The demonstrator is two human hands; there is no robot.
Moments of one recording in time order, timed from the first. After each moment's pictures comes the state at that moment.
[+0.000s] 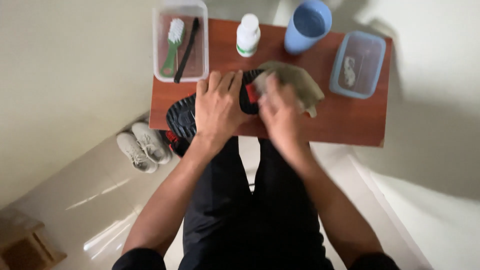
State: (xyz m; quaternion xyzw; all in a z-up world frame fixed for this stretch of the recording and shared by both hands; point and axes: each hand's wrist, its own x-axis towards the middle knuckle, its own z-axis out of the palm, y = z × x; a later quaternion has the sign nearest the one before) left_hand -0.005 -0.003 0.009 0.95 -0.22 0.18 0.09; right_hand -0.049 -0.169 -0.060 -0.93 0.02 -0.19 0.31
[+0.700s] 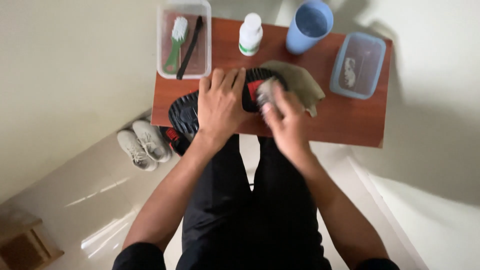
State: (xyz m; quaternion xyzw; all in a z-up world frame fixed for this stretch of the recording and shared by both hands) left_hand -0.006 -0.004 0.006 0.95 -0.23 0.19 0.07; right_hand -0.073 -0.177 -0.029 -0.90 -0.04 -0.21 0.38
